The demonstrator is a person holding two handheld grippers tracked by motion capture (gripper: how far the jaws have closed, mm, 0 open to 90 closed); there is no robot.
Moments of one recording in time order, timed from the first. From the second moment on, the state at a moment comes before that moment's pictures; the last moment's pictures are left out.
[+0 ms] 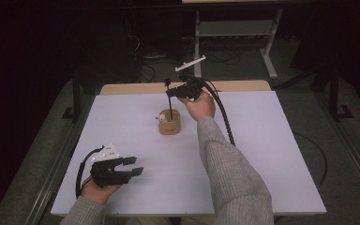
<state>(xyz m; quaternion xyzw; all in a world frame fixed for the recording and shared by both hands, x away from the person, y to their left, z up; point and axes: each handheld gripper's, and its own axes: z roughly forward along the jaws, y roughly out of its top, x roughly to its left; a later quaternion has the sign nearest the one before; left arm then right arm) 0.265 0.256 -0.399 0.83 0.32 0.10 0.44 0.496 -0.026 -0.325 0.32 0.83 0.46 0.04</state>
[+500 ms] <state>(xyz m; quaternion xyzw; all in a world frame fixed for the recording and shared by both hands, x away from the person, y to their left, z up) 0.265 0.255 -0.399 0.83 0.32 0.09 0.44 0.495 -0.026 -0.337 0.32 0.83 0.46 0.03</state>
